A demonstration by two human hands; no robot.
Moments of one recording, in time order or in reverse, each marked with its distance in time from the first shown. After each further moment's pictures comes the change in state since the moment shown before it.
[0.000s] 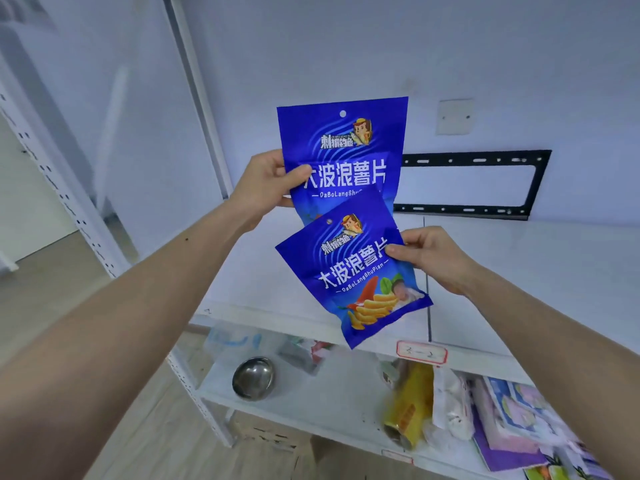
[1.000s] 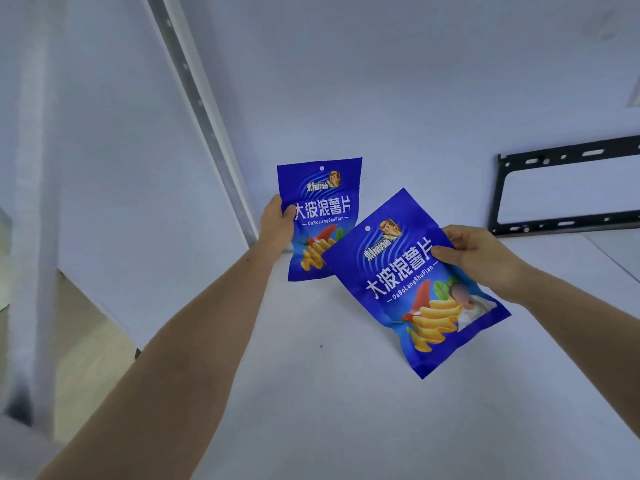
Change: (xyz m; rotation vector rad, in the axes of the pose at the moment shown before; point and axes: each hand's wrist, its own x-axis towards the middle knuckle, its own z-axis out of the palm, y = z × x) left_hand 0.346 -0.346 -0.220 0.170 0.140 -0.180; right_hand 0.357 0.032 0.142 -0.105 0.325 0.154
